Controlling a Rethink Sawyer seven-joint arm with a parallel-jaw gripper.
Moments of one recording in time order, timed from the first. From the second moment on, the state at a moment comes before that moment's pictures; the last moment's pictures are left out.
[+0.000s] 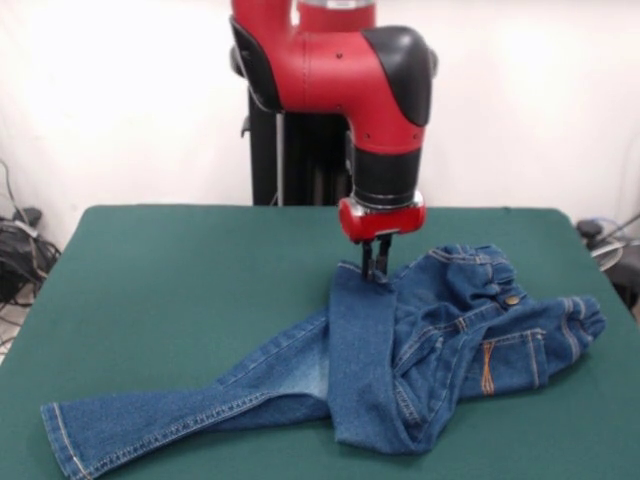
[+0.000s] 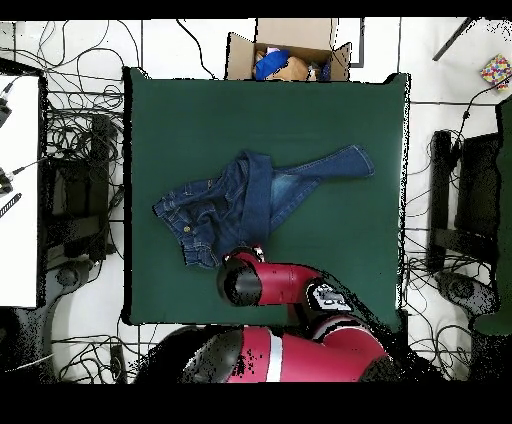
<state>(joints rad) -0.28 -0.48 0.04 2.02 -0.25 -0.03 1.37</state>
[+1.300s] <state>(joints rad) -0.20 -0.73 0.05 1.54 -0.12 0.79 1.37</state>
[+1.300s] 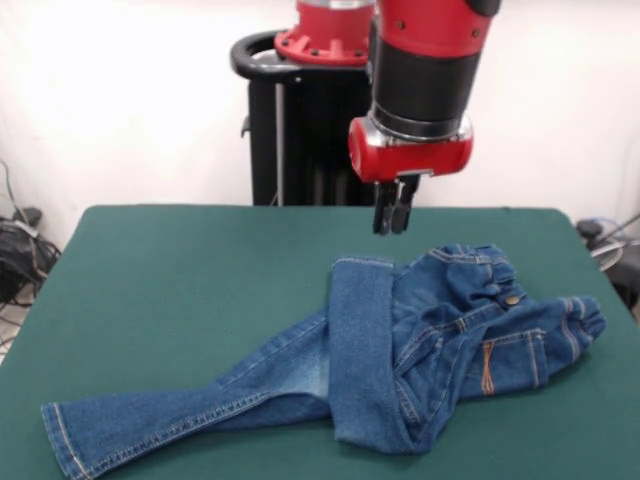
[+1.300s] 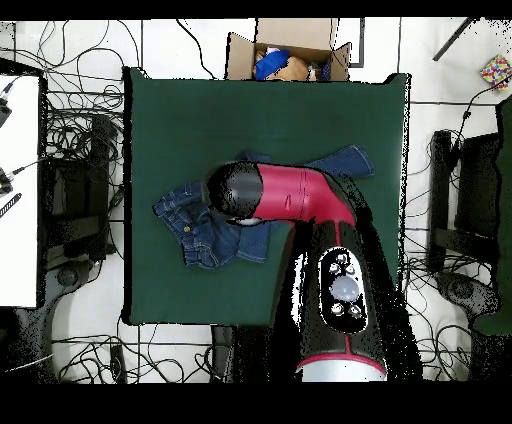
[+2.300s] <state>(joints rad) -0.25 -0.70 0.08 1.37 -0.12 0.74 1.37</state>
